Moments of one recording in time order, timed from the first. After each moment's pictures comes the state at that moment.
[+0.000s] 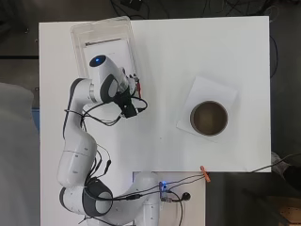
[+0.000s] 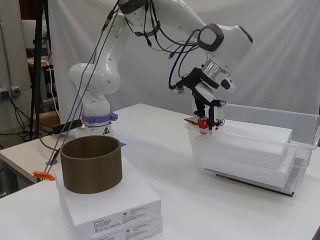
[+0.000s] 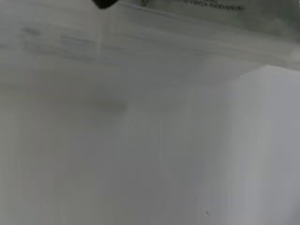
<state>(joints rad) -1.54 -0.66 1.62 -2.00 0.26 1.52 -1.15</state>
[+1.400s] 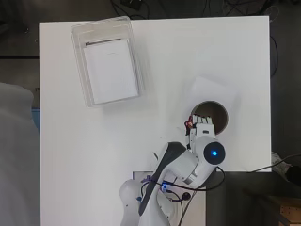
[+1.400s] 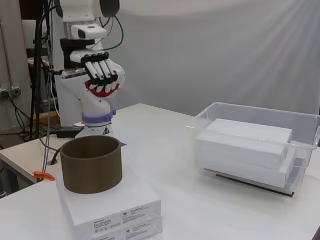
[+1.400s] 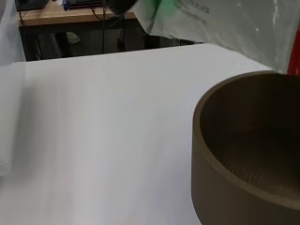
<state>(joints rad) -0.52 -0.75 -0.13 -2.52 -0.06 1.78 -1.35</state>
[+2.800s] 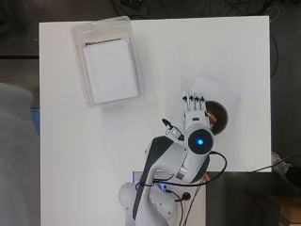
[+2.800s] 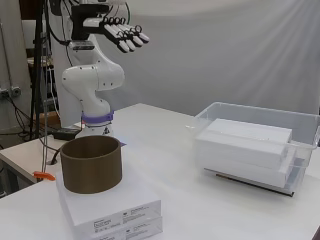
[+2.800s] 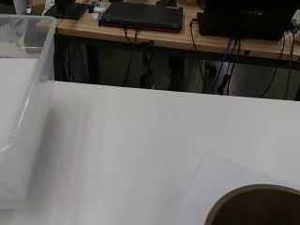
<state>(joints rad) -0.34 -0.68 -0.14 -2.28 -0.15 1.69 -1.34</state>
